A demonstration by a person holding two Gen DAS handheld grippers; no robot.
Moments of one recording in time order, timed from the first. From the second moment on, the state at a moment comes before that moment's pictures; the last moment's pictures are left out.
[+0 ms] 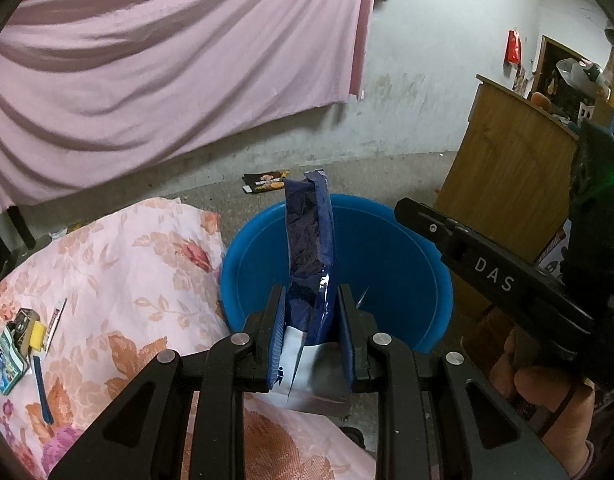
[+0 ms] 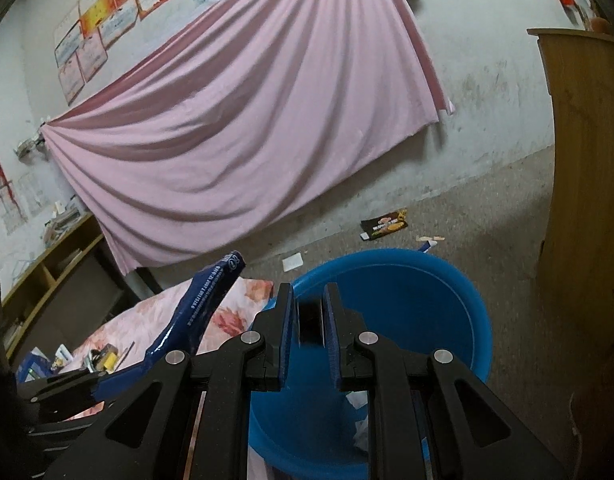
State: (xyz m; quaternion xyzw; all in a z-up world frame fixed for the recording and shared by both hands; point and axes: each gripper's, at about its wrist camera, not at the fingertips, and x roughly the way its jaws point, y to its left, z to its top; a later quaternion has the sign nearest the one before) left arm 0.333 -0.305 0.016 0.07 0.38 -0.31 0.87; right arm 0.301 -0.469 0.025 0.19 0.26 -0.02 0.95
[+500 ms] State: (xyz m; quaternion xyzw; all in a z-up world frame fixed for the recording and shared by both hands) left arm 0.338 -0.299 0.014 0.06 0.38 -0.30 0.87; right arm 0.308 -0.471 0.024 0.19 0.27 -0.03 0.94
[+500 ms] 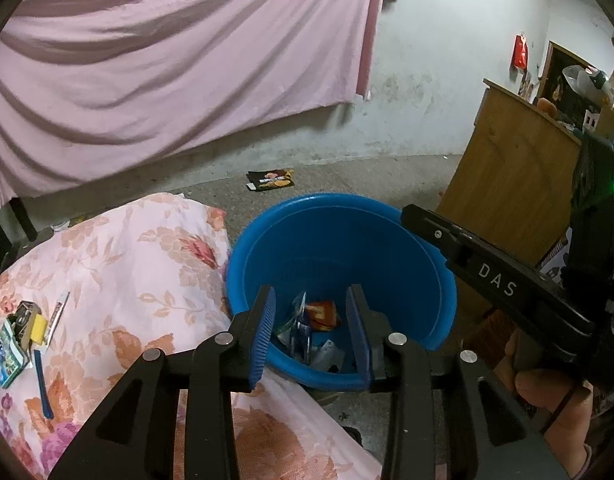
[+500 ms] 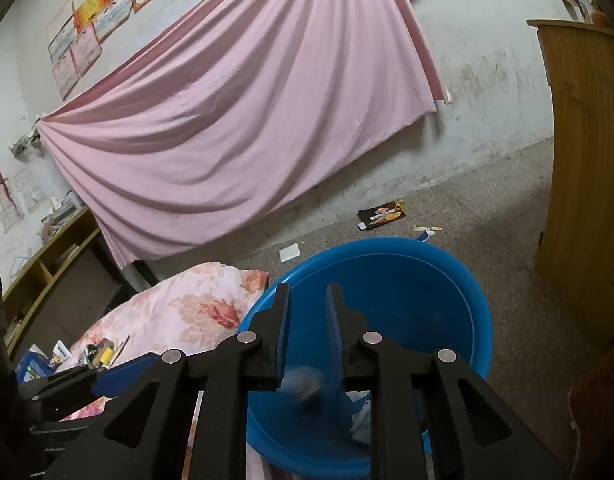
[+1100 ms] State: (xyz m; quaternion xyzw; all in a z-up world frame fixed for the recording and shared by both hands) left arm 0.322 -0.215 0.059 0.02 0.30 -0.22 0.93; right arm 0.306 -0.434 0.046 0.14 0.21 -0.01 0.97
